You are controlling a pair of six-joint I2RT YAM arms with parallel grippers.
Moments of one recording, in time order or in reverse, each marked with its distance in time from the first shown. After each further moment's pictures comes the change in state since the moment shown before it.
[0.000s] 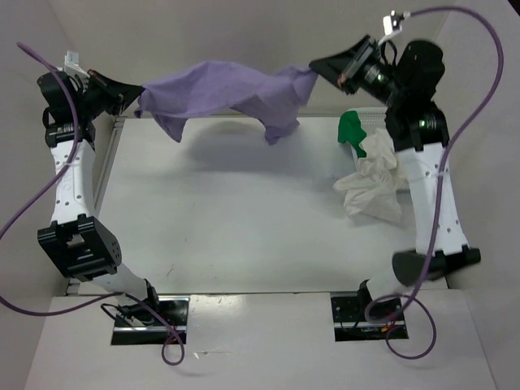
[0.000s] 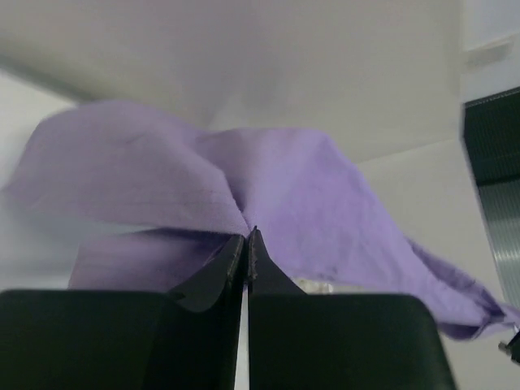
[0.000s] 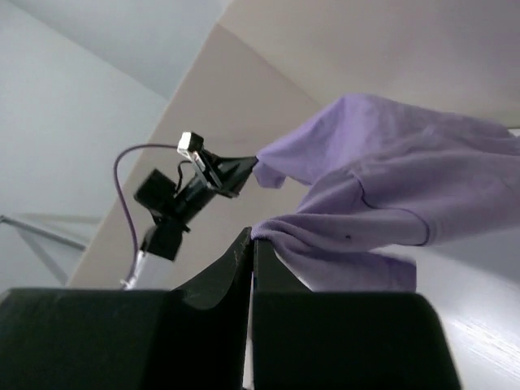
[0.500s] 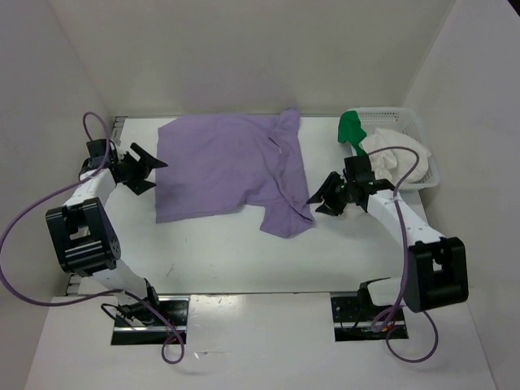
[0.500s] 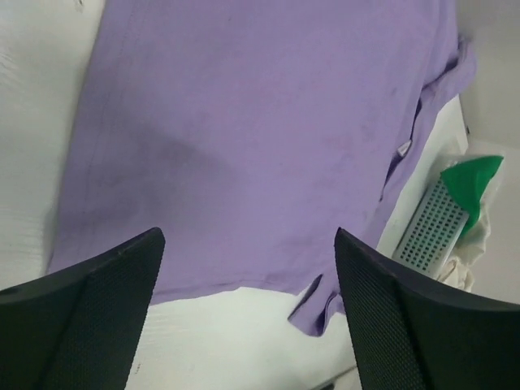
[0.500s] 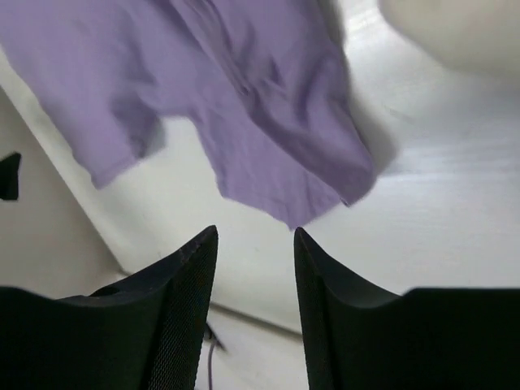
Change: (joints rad) left arm 0.034 0.043 -0.590 -0.151 -0.162 0.273; right arm -0.004 -0.254 -1.306 -0.075 0.193 -0.084
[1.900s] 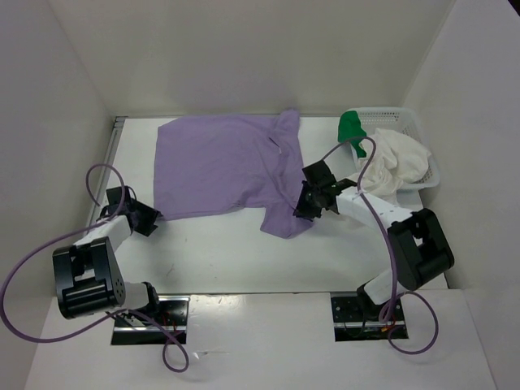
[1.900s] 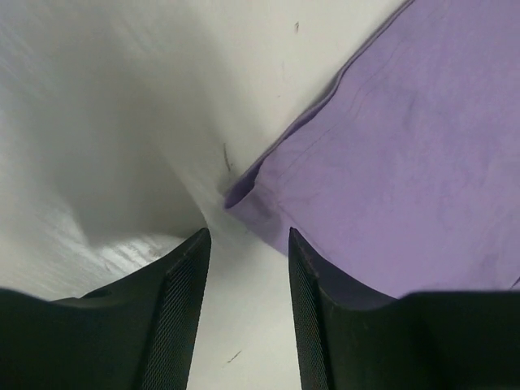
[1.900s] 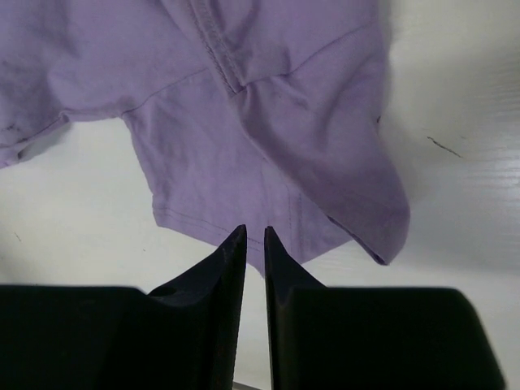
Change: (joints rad) left arm -0.048 -0.328 -0.565 0.148 -0.451 -0.216; right arm 0.298 0.156 0.049 0.072 0.321 -0.065
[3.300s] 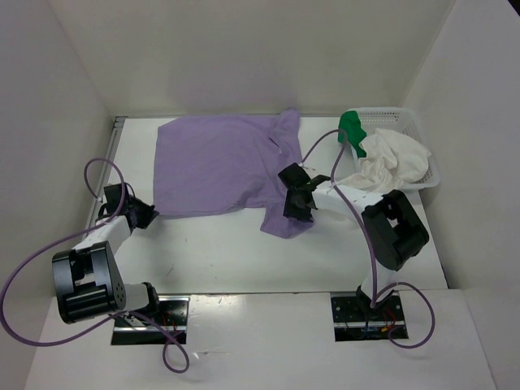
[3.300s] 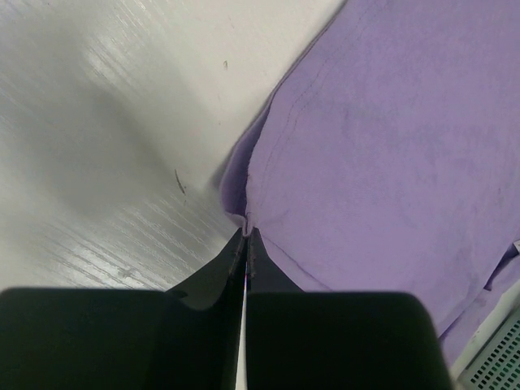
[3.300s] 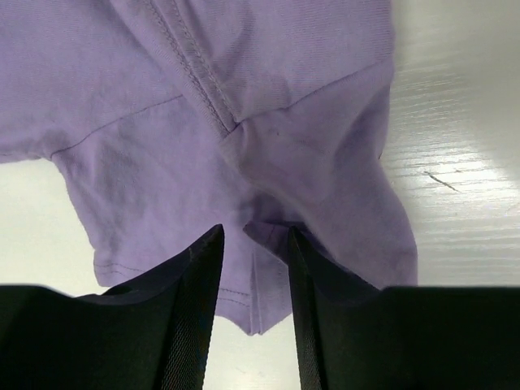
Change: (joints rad) left arm 0.000 -0.030 0.005 0.084 0.008 0.037; right arm 0.130 0.202 0.144 -0.085 0.249 -0.024
